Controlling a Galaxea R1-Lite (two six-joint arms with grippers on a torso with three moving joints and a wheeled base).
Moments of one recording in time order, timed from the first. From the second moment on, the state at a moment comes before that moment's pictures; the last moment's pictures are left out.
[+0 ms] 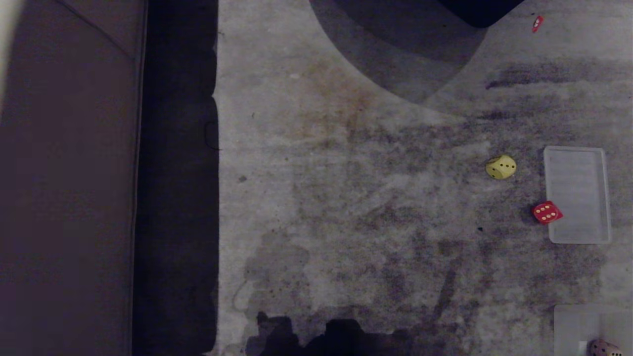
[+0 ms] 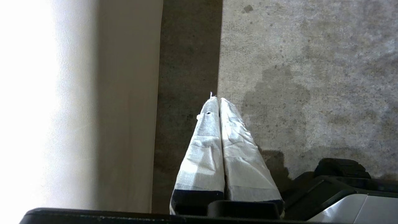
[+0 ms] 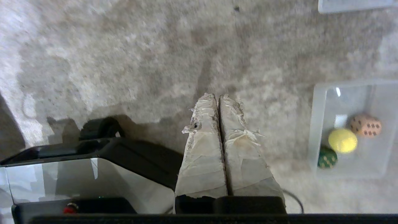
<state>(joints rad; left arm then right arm) 0.00 0.00 0.00 0.00 0.04 -0.04 0.01 0.35 -0.33 0.25 -0.02 0.14</state>
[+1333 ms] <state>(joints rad) 0.00 0.00 0.00 0.00 0.04 -0.04 -0.02 0.45 -0.22 0.16 0.01 0.11</state>
